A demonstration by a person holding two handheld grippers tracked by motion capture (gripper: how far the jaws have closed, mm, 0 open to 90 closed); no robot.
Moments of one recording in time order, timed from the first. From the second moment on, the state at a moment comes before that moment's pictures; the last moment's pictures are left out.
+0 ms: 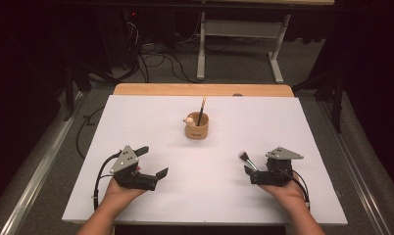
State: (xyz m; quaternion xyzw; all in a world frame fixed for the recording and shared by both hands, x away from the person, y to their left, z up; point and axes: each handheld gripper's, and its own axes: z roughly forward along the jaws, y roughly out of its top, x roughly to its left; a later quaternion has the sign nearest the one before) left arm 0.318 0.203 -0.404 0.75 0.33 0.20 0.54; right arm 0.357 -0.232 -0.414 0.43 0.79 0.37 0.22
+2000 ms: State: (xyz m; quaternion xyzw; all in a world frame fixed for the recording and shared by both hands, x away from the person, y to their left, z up) left arm 0.315 0.201 -0.402 0.75 0.32 0.19 0.55; right arm 0.373 -0.225 -0.390 0.43 0.87 0.20 0.12
